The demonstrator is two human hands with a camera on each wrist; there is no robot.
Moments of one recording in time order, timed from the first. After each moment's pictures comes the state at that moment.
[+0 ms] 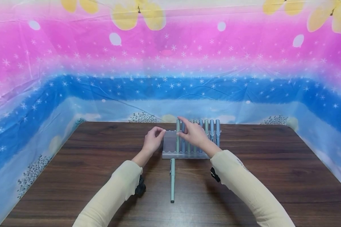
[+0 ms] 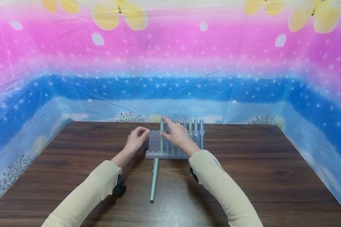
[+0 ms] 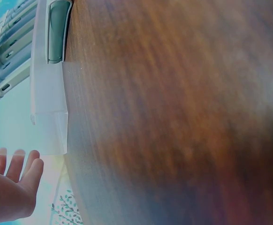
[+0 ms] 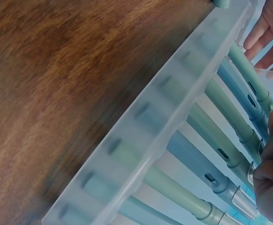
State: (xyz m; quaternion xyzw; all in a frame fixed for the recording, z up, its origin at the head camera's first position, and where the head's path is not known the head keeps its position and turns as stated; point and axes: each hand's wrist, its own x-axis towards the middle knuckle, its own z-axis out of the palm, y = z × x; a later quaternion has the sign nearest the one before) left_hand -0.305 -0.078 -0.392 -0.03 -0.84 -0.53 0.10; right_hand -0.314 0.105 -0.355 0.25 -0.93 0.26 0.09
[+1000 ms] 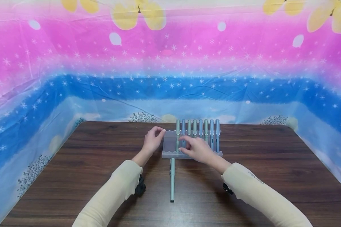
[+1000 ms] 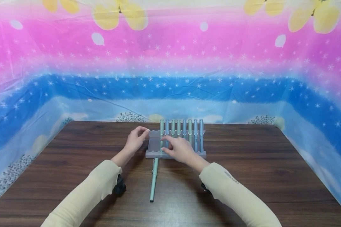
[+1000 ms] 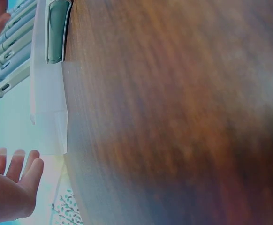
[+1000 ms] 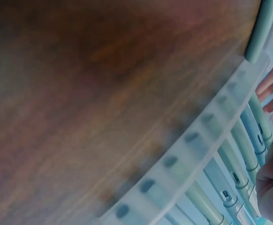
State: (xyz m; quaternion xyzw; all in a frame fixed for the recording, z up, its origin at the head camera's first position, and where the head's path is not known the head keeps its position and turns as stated) left_hand -0.304 -0.078 -0.391 -0.03 -0.84 -0.53 0.10; right_hand -0.278 0.120 -0.382 0.35 -0.90 0.26 0.10
